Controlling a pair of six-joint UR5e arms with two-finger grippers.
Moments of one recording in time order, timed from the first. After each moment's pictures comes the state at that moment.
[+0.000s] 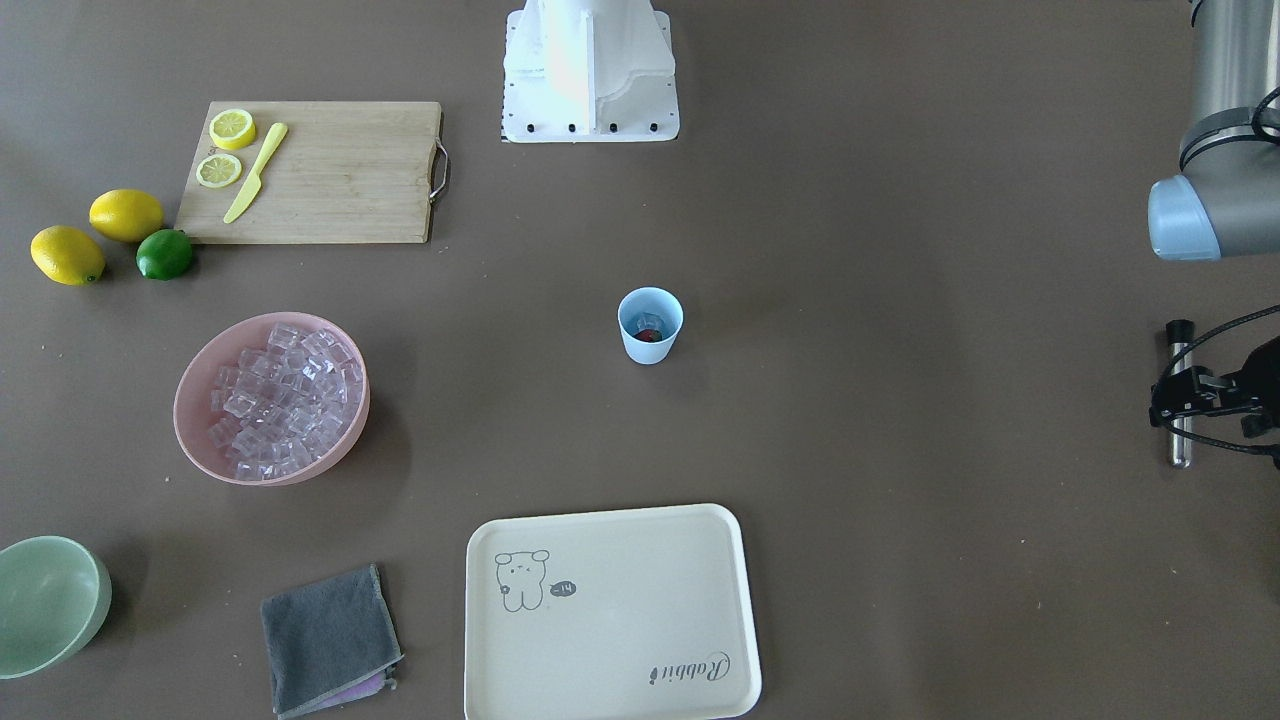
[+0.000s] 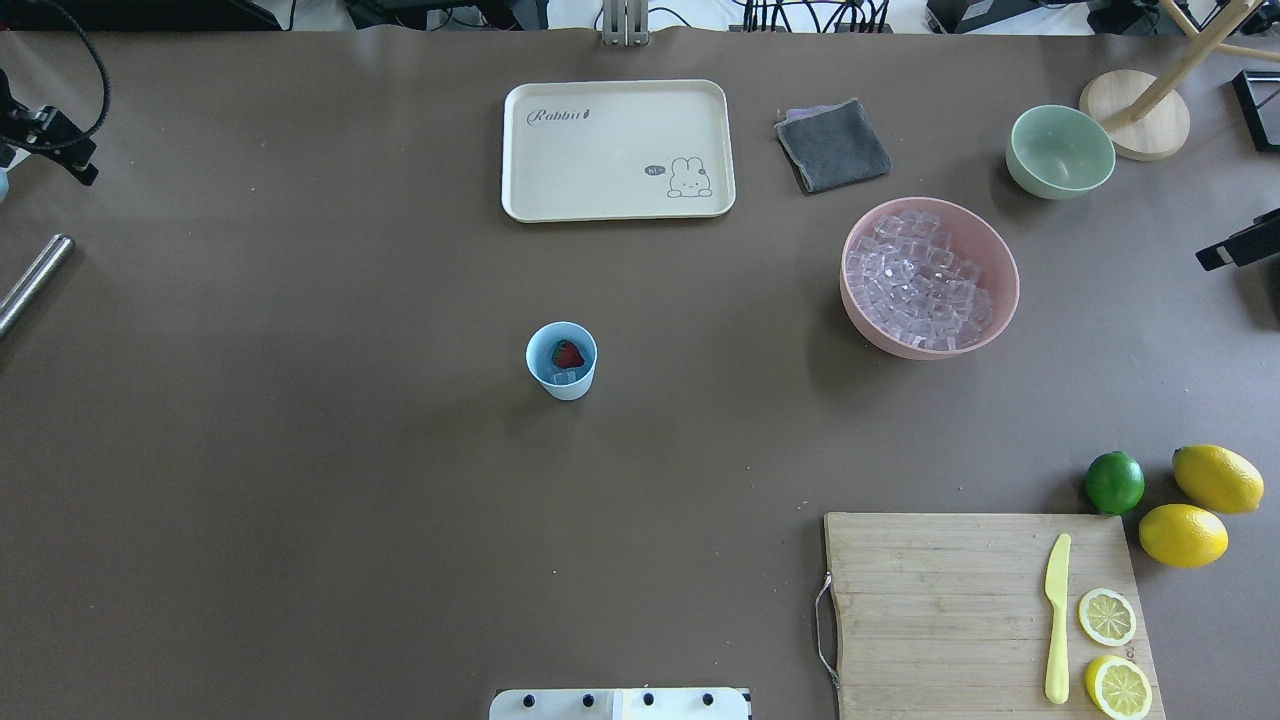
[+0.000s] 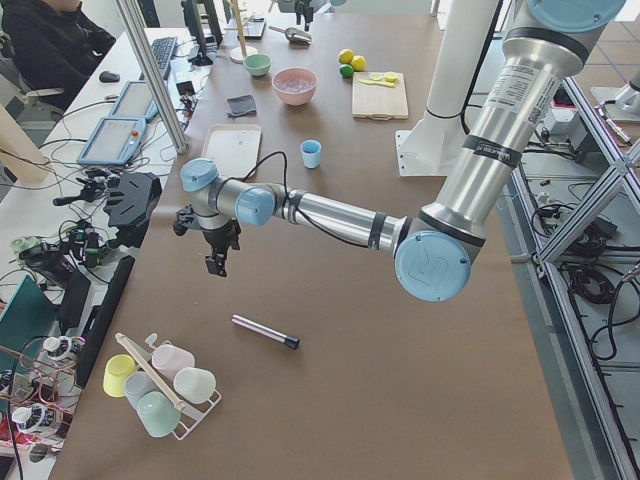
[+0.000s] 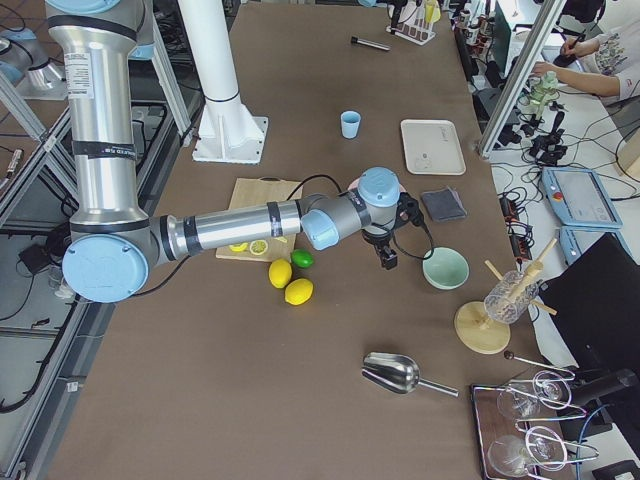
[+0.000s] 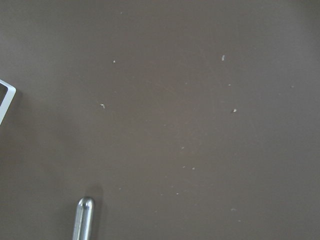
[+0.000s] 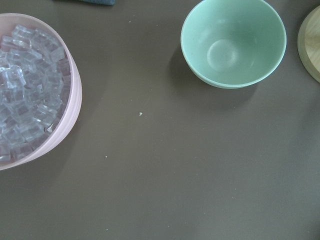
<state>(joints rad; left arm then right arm) -1.27 -1.94 -1.37 -1.66 -2.24 -0.19 1.32 -1.55 1.73 -1.24 2.40 0.05</state>
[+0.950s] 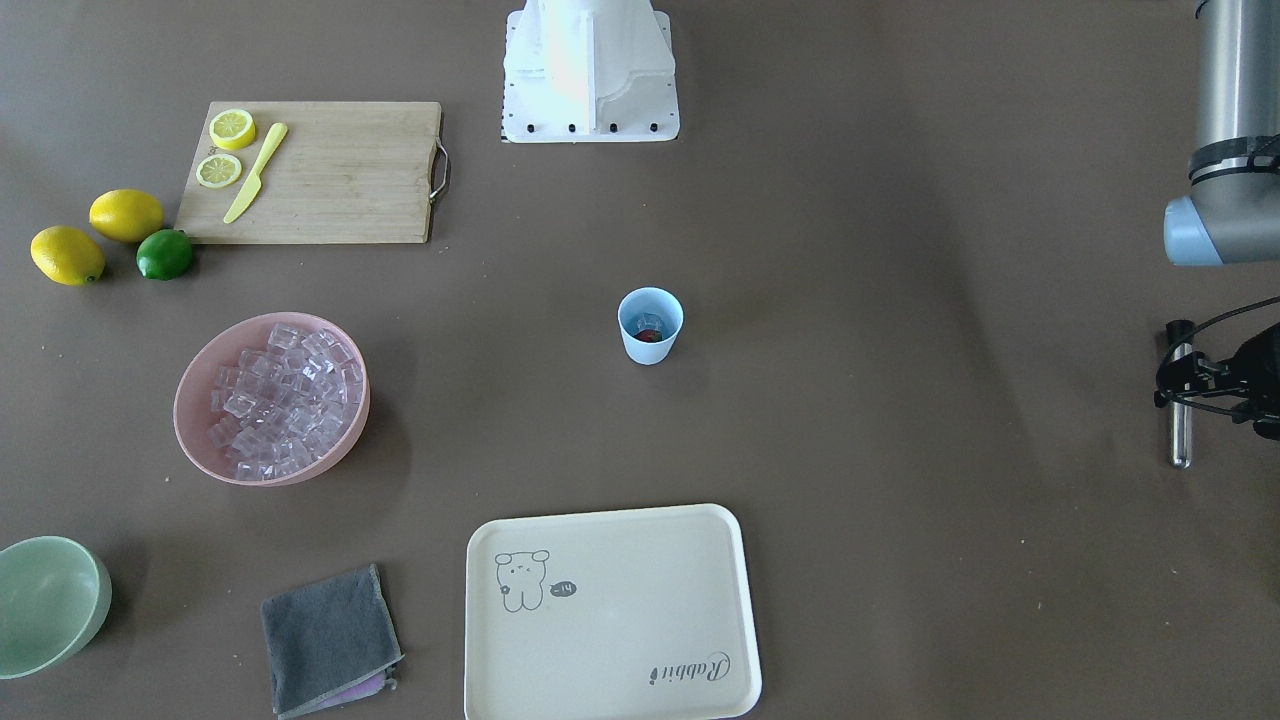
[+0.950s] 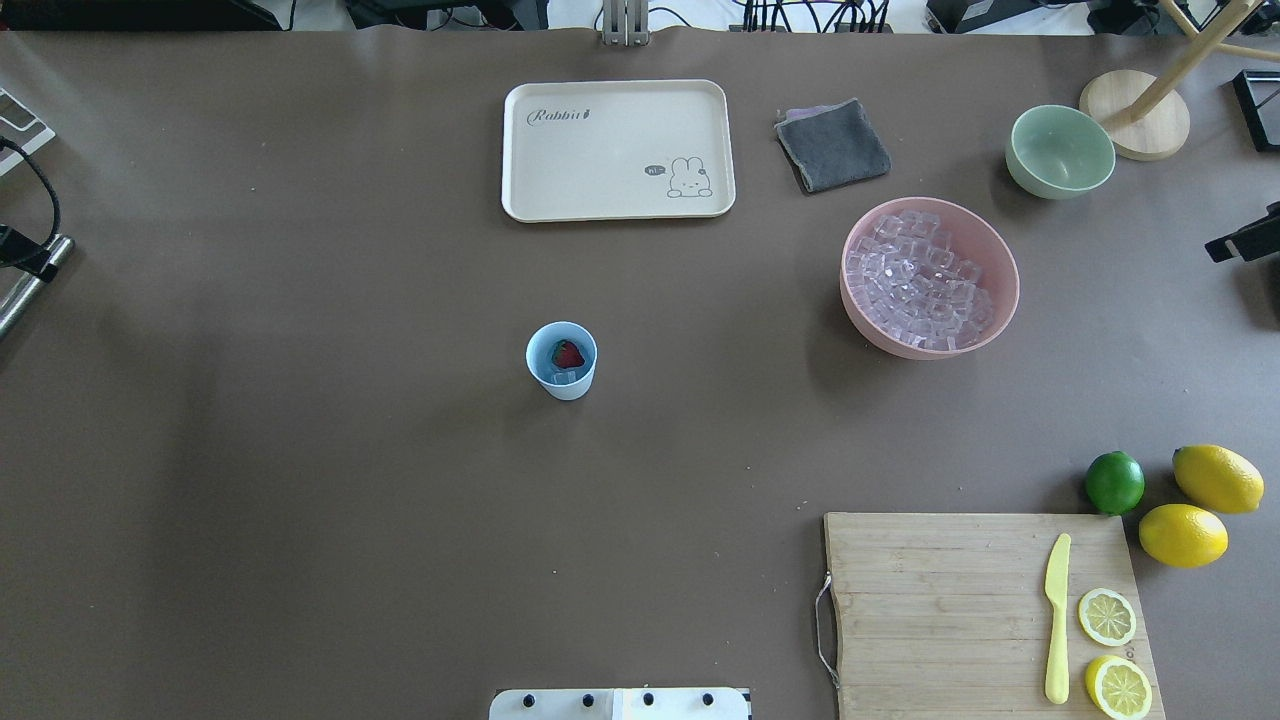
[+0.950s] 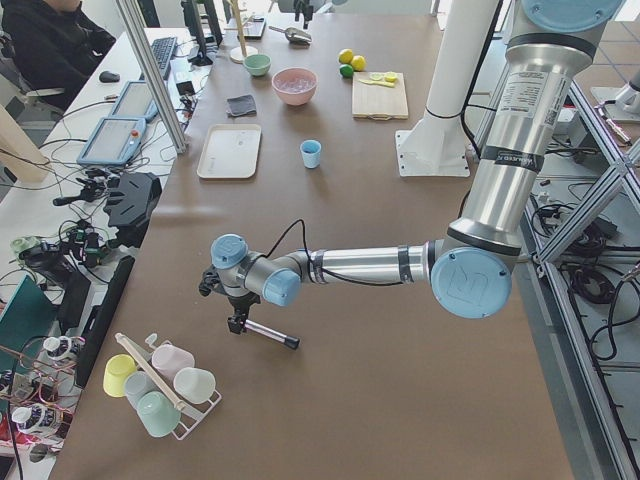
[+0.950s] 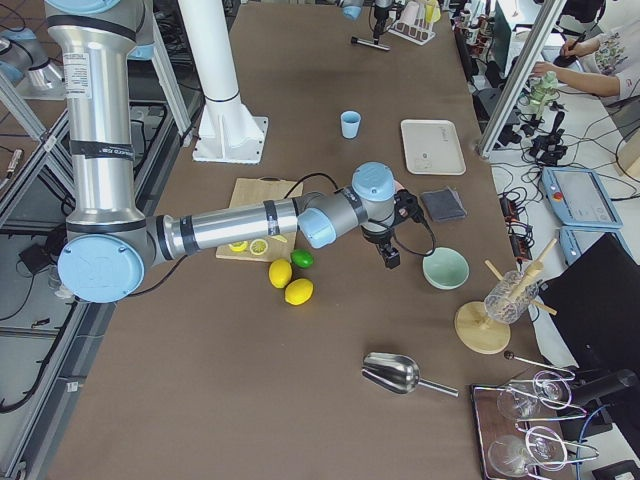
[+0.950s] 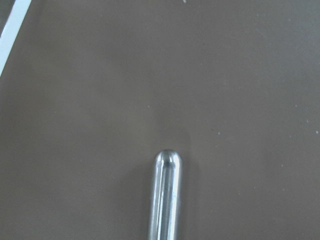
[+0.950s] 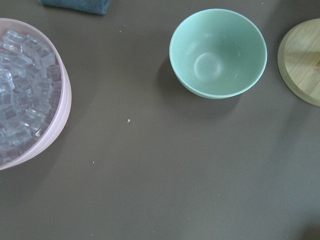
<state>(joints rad) -1.23 -1.80 -1.19 -2.06 -2.26 -0.18 1.32 -1.56 1.76 -1.21 2.35 0.05</state>
